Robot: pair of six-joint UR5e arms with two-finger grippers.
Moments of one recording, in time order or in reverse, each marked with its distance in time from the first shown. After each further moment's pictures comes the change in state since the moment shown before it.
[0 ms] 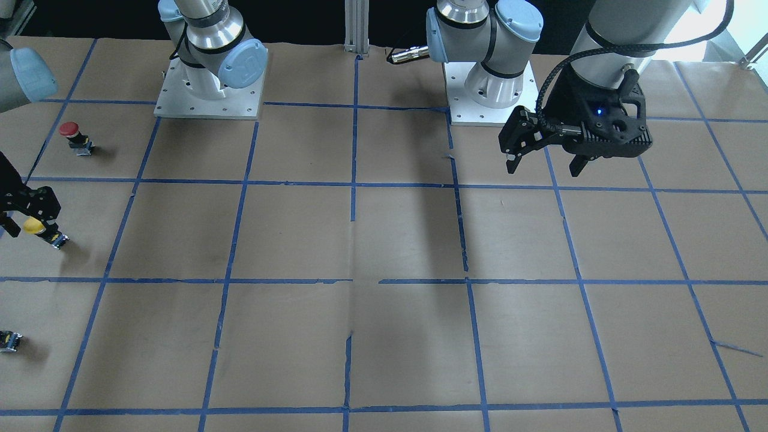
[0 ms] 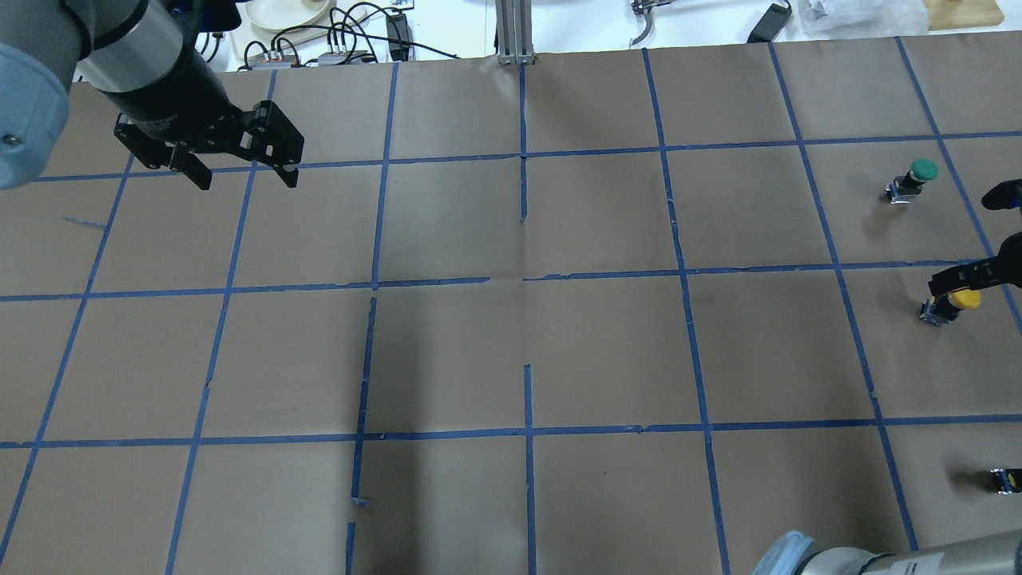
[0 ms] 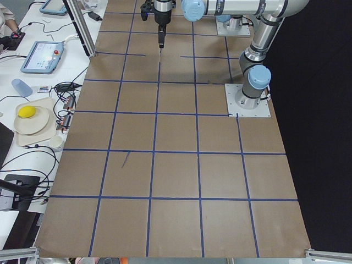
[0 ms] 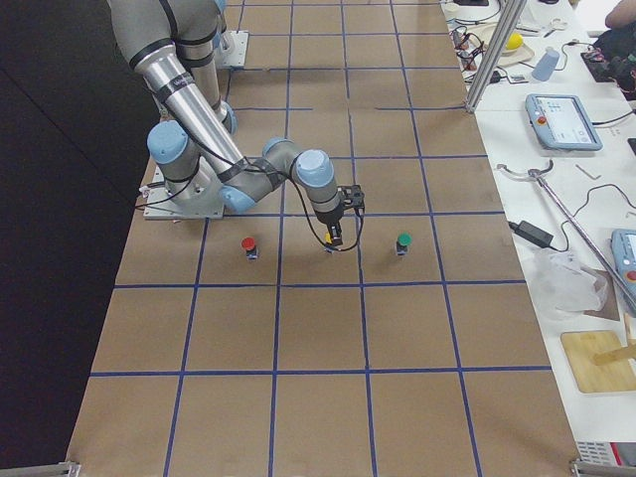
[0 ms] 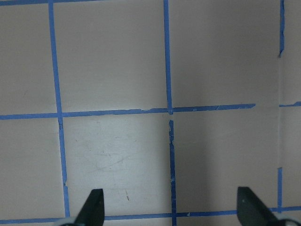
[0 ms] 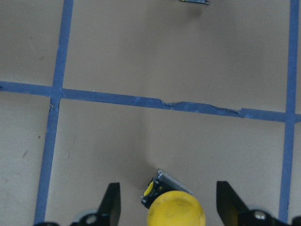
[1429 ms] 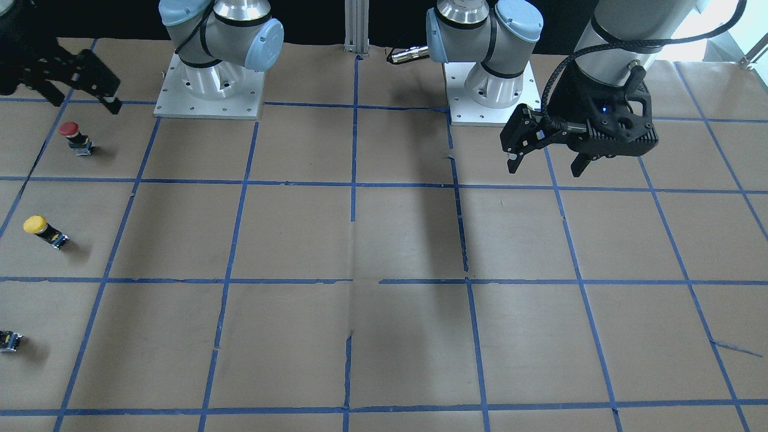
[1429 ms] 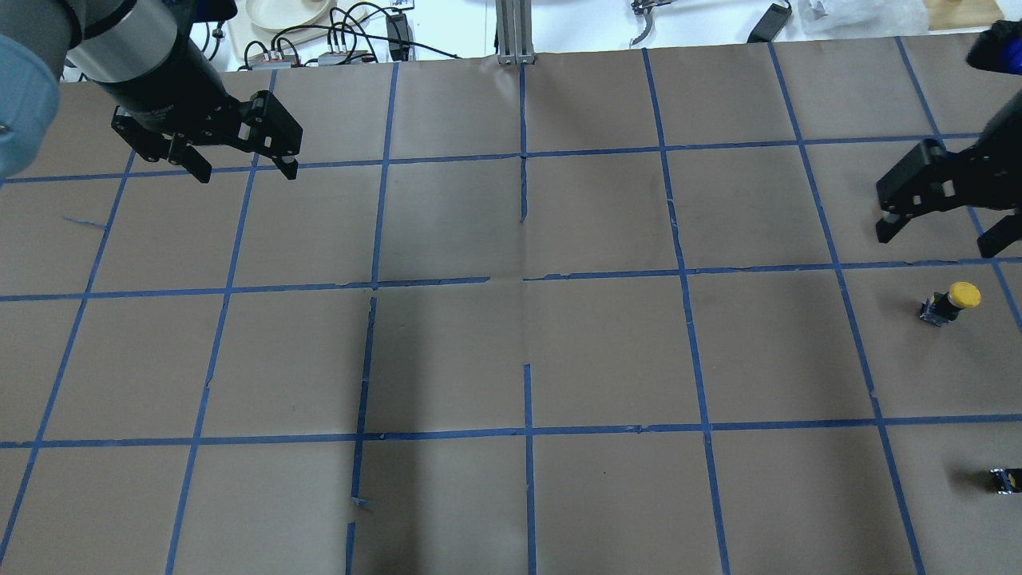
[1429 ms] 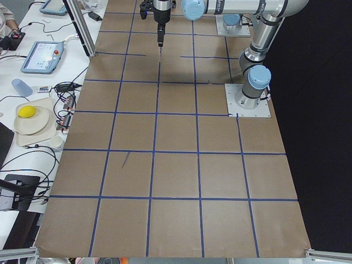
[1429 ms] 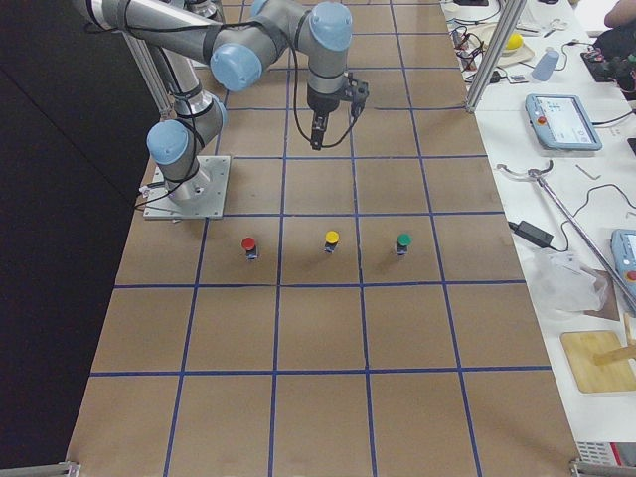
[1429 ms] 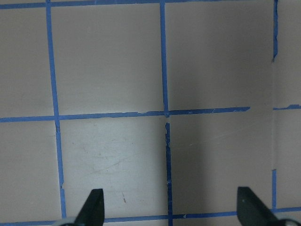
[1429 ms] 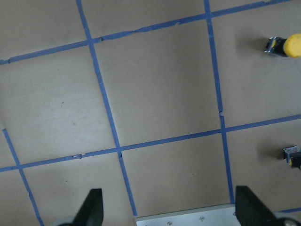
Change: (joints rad) left arm 0.004 -0.005 0.021 -0.015 -0.008 0.002; right arm 0.476 -0.360 -0.451 1.096 -0.136 0.767
